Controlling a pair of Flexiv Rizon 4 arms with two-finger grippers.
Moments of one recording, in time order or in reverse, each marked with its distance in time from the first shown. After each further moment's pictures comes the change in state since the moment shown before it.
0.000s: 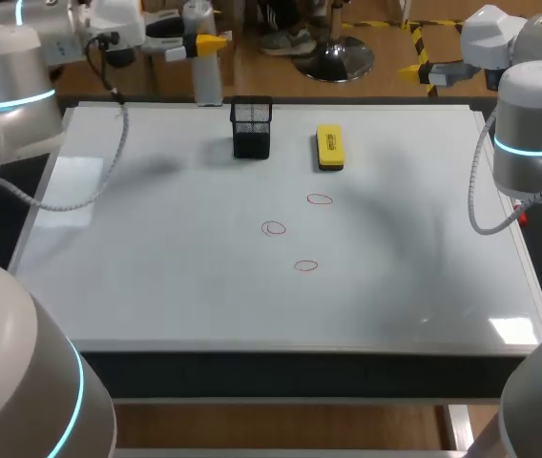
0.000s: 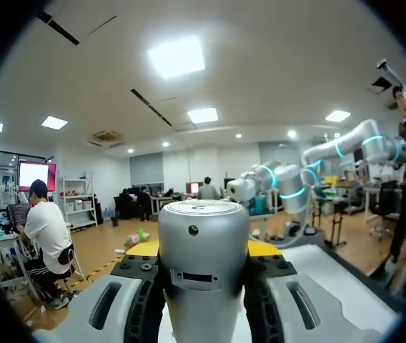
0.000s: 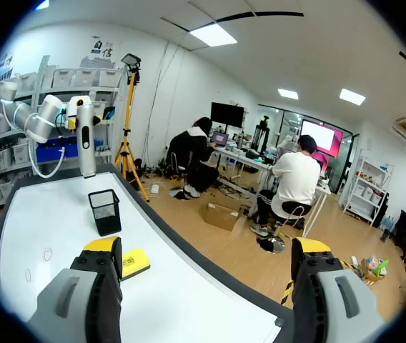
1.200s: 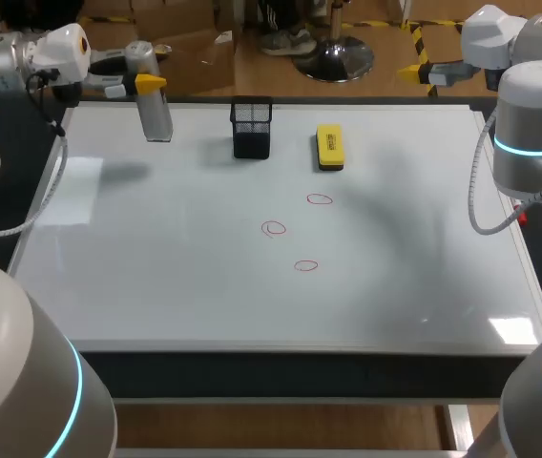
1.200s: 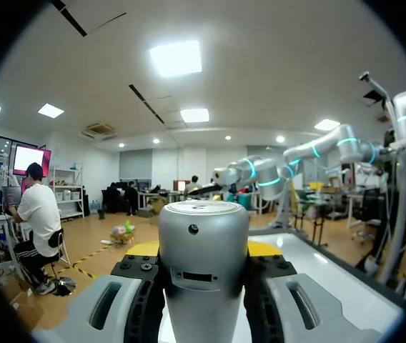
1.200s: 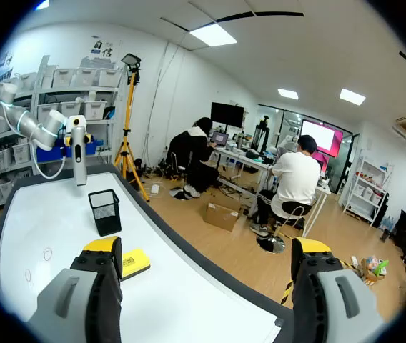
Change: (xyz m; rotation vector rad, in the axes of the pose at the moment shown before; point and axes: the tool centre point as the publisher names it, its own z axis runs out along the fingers) left arm 0.007 0.058 -0.099 0.004 0.085 -0.073; right arm 0.000 0.000 0.000 0.000 0.000 0.000
